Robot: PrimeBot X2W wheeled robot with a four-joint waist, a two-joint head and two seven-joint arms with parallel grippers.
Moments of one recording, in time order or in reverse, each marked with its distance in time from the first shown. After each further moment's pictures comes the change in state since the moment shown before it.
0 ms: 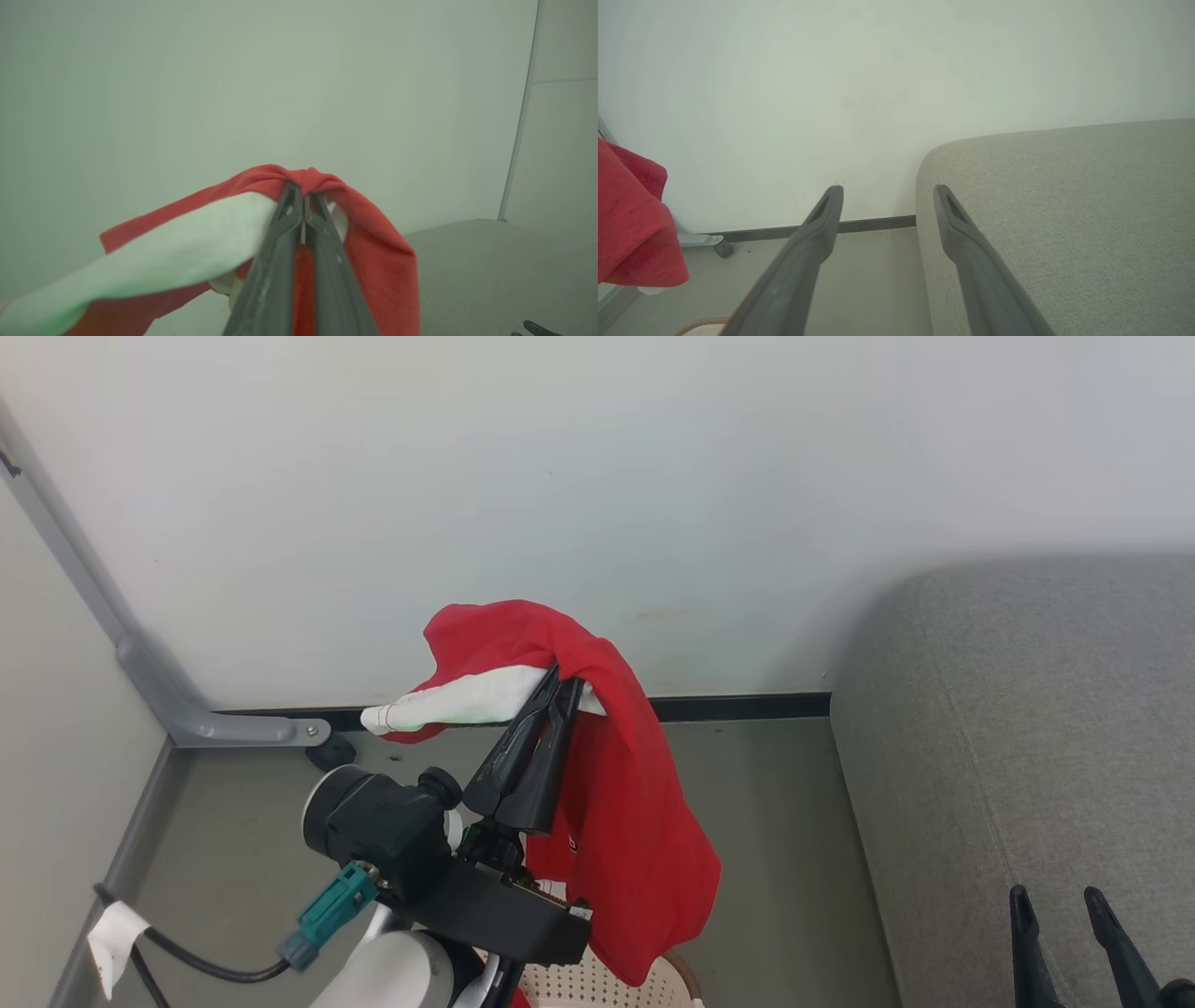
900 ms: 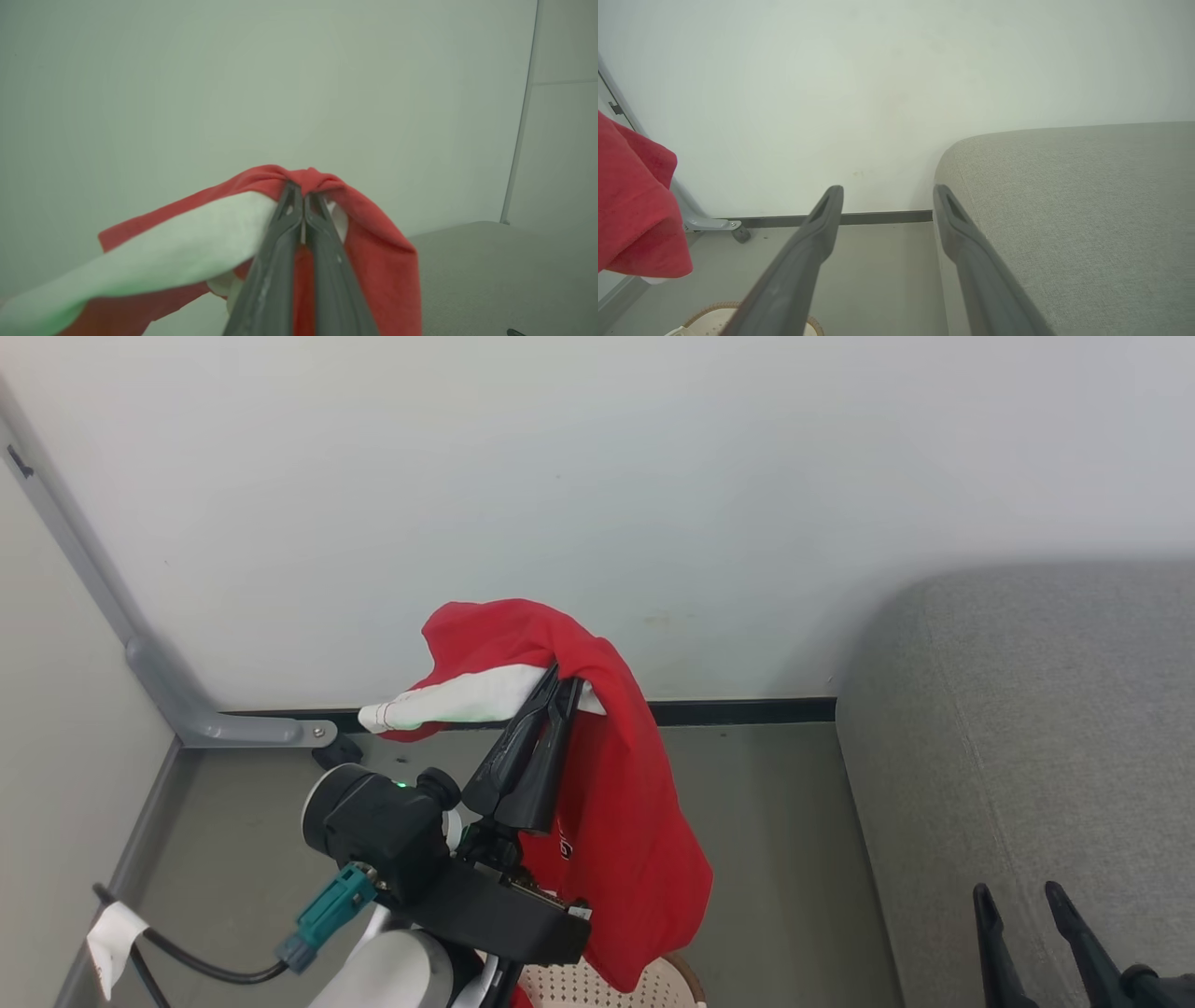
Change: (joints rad) left arm -0.002 0.000 0.001 0.005 0.000 -0.007 -0.009; right arm -0.066 -0.015 0.086 0.064 0.015 0.008 -0.001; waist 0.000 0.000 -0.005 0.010
